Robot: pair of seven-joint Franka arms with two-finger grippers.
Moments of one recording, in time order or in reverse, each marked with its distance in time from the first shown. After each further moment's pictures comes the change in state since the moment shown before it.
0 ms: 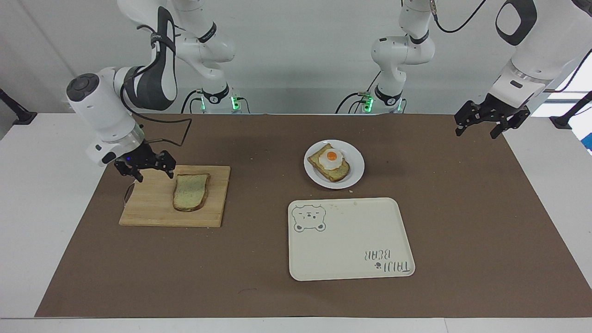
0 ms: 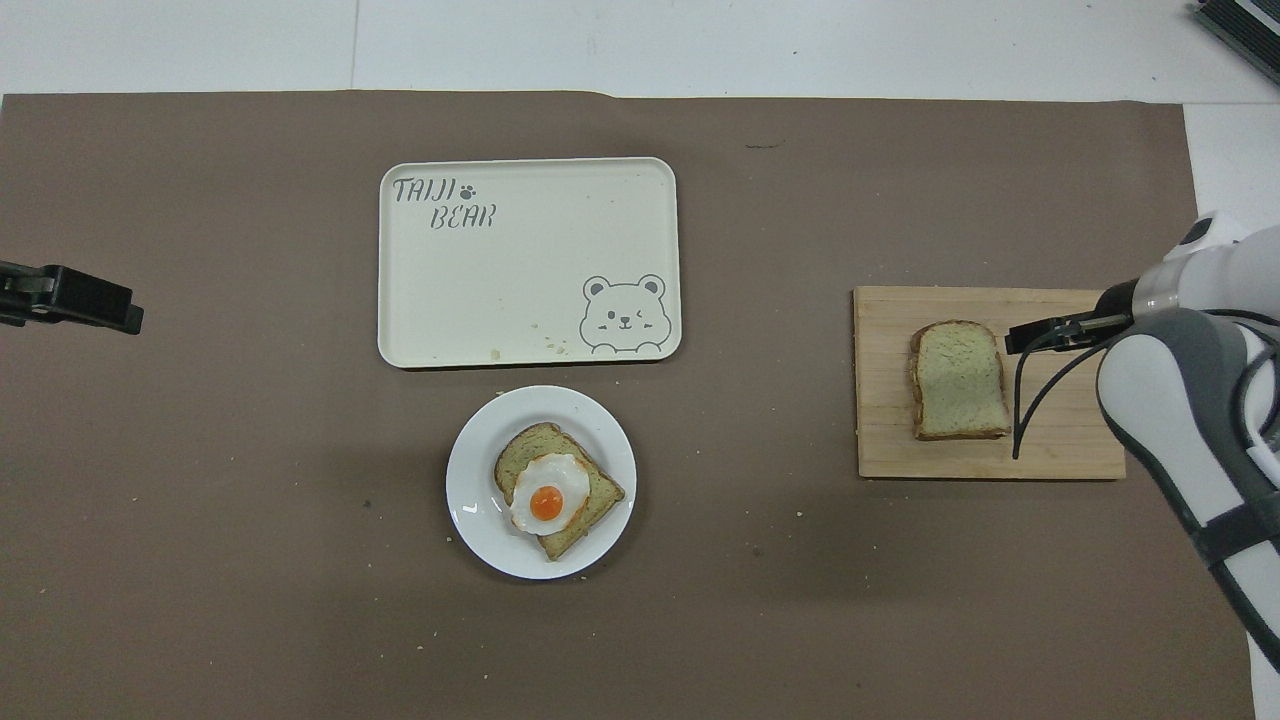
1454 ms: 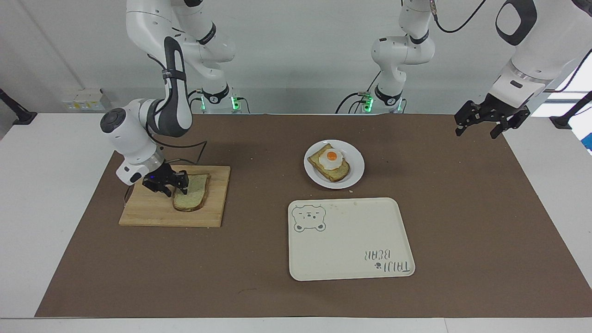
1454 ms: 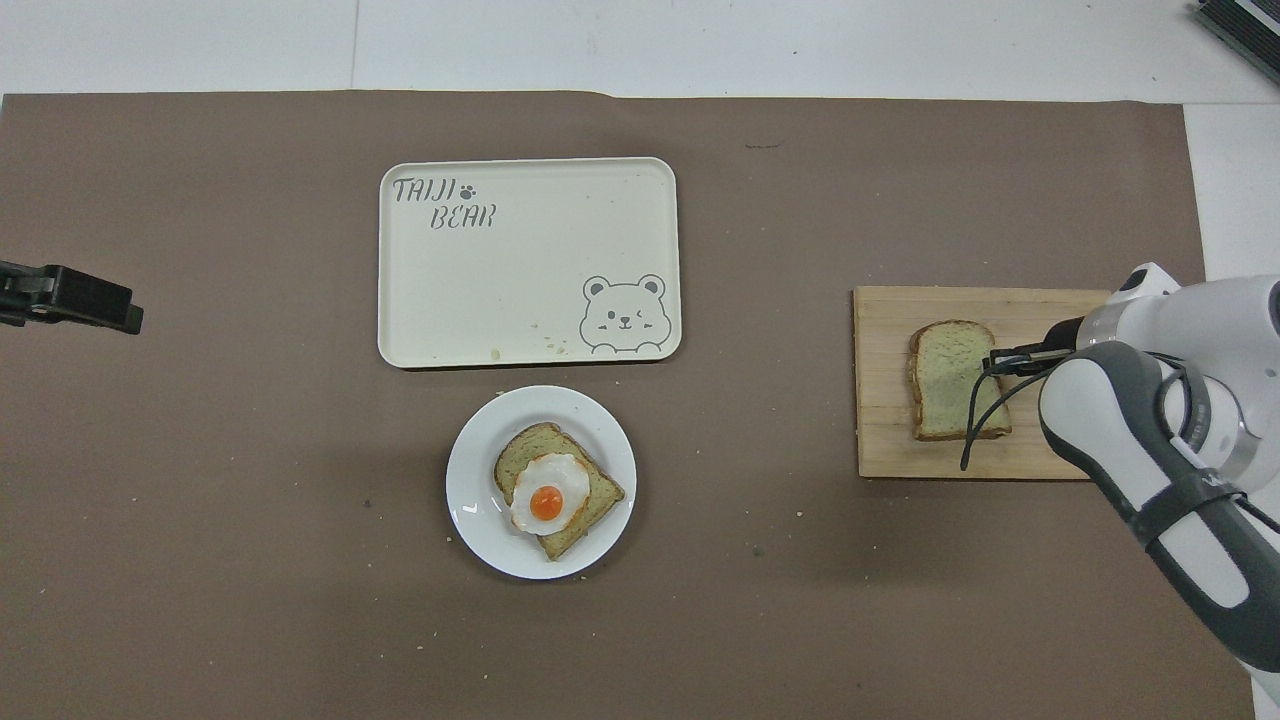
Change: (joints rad) left arm 0.000 0.000 0.000 0.000 0.000 0.000 0.000; right arm 0.000 0.063 -0.004 -0.126 0.124 0.187 -0.069
